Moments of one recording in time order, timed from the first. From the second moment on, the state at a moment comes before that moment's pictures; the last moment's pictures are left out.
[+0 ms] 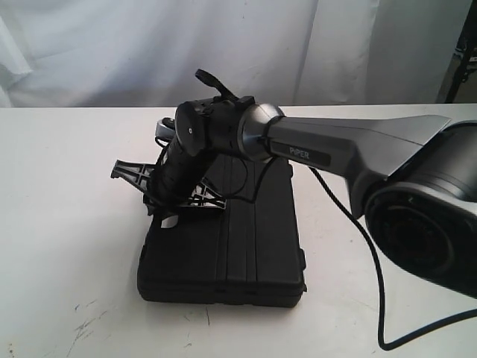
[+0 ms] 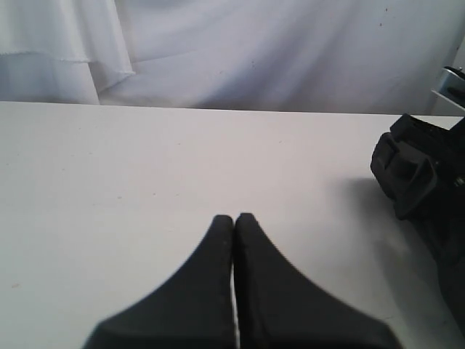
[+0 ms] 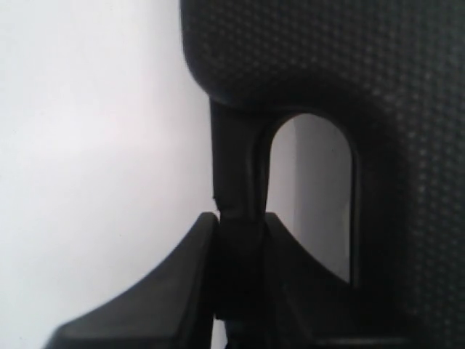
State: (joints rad) left arm 0.00 0.00 0.00 -0.04 0.30 0.01; right arm 0.87 2.41 -1.95 0.26 0.75 0.69
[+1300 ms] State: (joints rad) left arm 0.00 0.00 0.00 -0.04 0.30 0.01; right arm 0.81 2.42 -2.29 0.15 1.19 0.49
